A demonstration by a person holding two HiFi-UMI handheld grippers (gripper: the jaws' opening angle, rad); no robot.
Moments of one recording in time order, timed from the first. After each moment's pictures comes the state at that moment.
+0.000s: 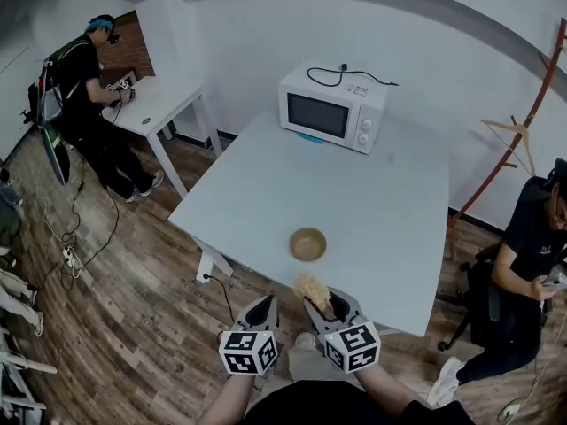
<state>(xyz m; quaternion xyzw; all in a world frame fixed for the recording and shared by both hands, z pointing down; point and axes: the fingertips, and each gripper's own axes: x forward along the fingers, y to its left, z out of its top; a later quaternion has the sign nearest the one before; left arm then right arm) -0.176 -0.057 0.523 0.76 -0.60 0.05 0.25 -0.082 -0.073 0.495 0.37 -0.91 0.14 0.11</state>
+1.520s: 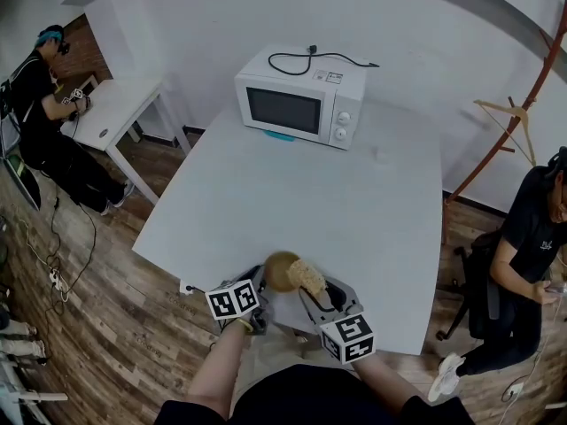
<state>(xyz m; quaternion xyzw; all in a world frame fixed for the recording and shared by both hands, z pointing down) -0.177 -0.261 0.643 0.73 -0.54 0.04 0.42 -0.049 -0.206 0.533 0.41 -0.89 0.16 0.12</state>
